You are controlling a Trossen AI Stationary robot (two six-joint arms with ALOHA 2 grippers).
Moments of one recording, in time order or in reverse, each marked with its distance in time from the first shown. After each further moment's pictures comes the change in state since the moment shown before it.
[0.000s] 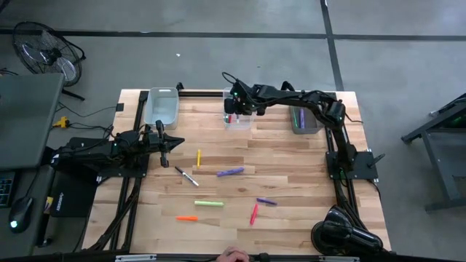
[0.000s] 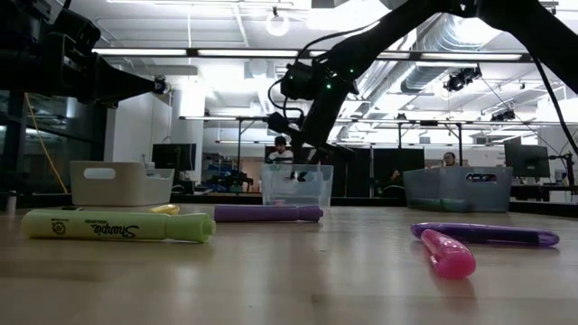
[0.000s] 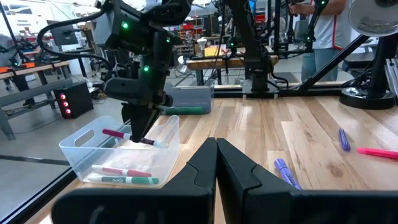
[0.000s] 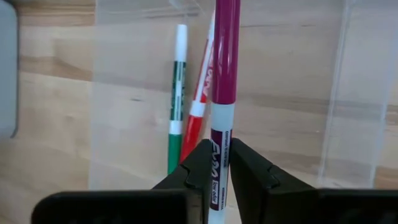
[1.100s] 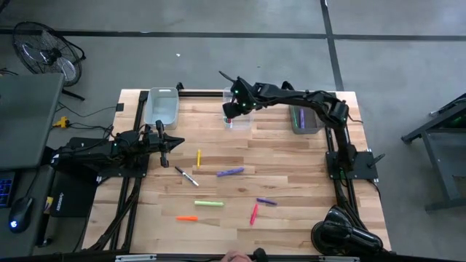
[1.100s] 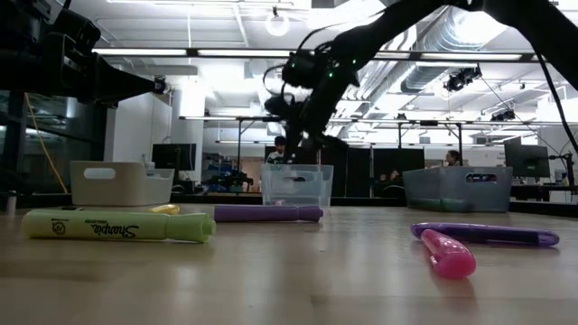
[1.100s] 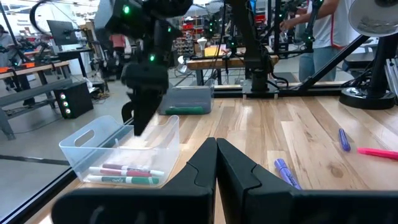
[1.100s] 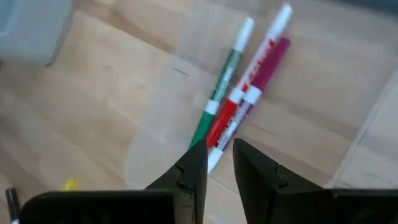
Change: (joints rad) left arm 0.000 0.000 0.000 0.000 -0.001 0.000; right arm 0.008 -0.043 0.000 0.022 -0.084 -0.330
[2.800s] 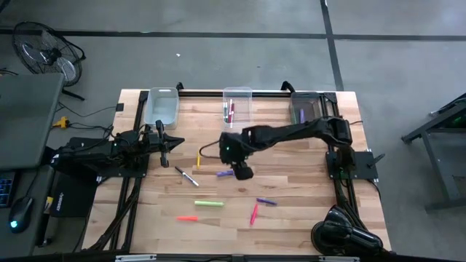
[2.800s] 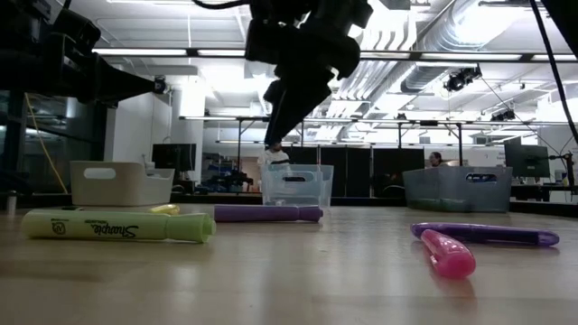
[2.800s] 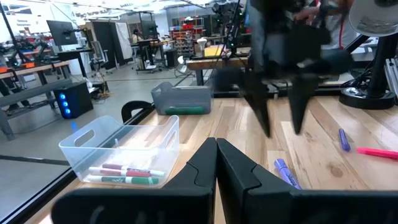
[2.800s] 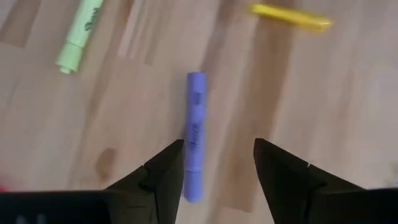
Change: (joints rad) left arm 0.000 0.000 0.000 0.000 0.002 0.000; right arm 0.460 -0.059 -0.010 -0.164 -0.048 -0.936
